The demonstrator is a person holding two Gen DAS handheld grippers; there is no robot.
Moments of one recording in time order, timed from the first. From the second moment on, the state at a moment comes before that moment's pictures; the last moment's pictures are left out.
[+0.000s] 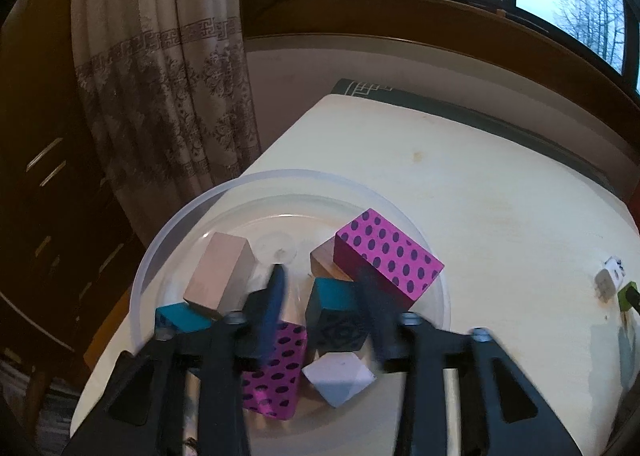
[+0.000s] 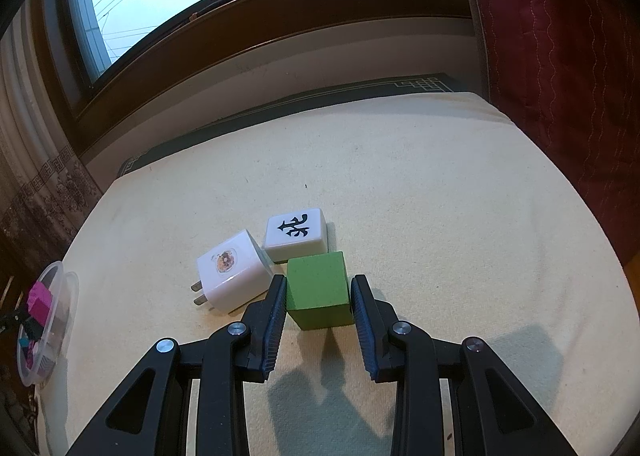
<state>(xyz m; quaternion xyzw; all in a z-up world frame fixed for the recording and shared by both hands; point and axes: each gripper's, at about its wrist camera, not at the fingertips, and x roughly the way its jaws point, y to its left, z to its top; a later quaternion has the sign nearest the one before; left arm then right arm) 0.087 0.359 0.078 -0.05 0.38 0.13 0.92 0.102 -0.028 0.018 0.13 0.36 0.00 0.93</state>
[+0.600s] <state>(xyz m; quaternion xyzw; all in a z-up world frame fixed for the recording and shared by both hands) 0.080 0.330 0.099 -0.03 0.34 0.12 0.93 0.100 -0.030 0.018 0.14 0.35 0.00 0.93</state>
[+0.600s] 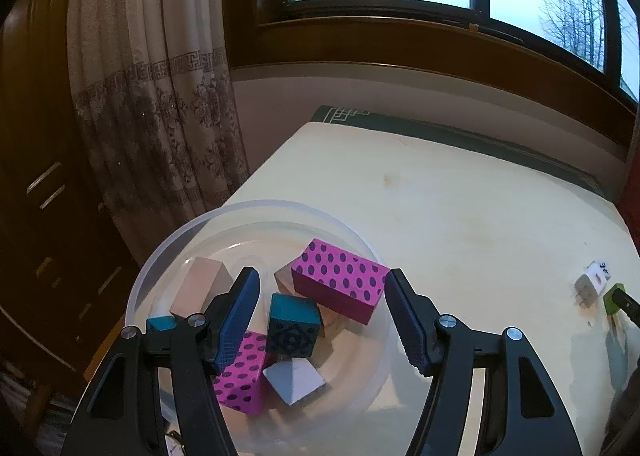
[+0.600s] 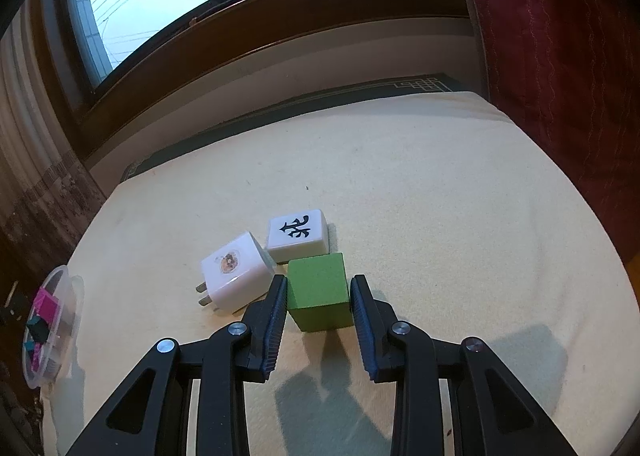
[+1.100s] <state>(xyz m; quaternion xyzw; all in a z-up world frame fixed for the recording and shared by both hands) 0.070 0.354 0.093 -0.05 0.34 0.13 0.93 0.084 0.000 0.032 0.16 0.35 0.05 0.92</state>
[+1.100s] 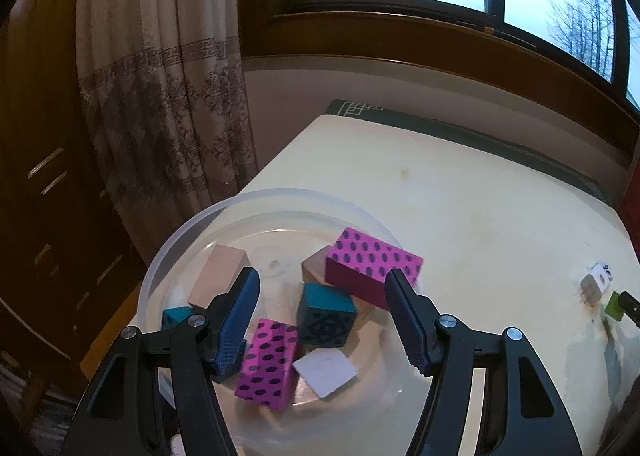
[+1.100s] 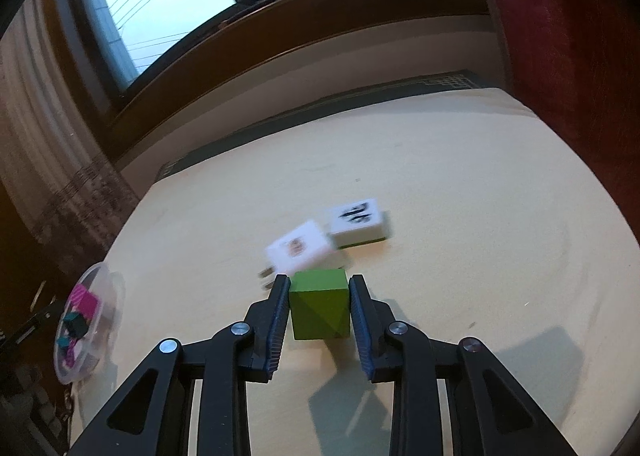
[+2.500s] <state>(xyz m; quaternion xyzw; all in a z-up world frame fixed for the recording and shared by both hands) 0.039 0.420 0.087 -0.08 0.32 0.13 0.93 0.072 0.222 0.085 0.08 0.34 0.28 0.89</state>
